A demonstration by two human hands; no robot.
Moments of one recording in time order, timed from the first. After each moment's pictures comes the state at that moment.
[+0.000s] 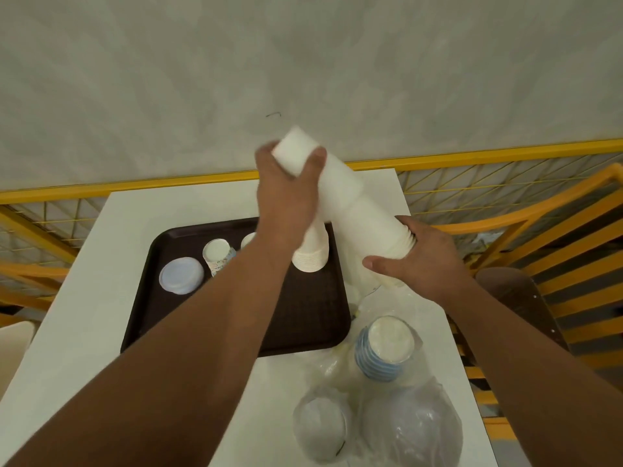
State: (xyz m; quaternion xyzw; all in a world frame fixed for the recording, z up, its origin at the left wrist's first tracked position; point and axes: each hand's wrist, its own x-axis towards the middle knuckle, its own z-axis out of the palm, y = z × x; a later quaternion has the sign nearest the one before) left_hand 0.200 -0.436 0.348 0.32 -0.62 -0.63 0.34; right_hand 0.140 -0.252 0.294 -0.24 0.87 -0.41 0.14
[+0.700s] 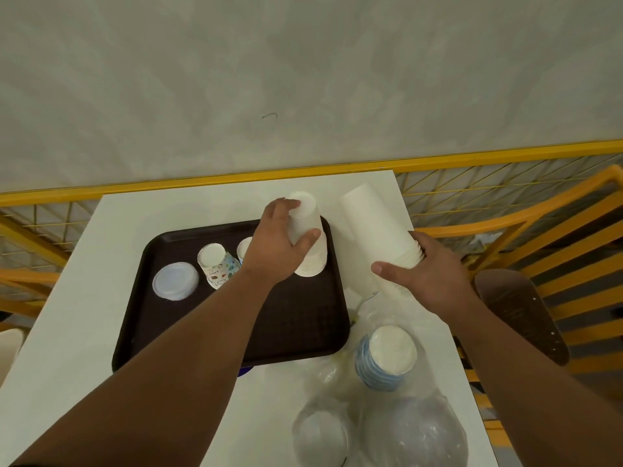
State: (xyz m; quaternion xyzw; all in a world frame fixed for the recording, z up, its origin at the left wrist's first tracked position) left_hand 0.227 -0.475 0.260 0.24 -0.89 -0.35 0.14; right_hand 0.138 -0.244 0.272 -0.17 0.84 -0.48 0.17
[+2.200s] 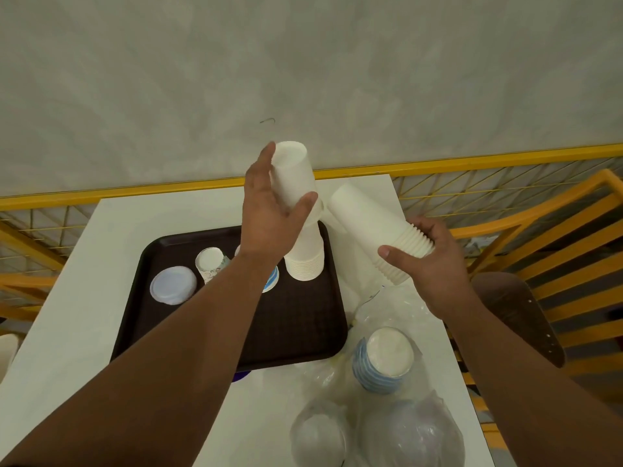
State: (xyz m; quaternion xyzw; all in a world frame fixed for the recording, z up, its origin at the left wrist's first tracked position) left_hand 0.209 -0.474 0.298 0.22 -0.79 -0.46 0.35; right_hand 0.127 -0.250 0.262 -0.14 0.76 -0.63 0.11
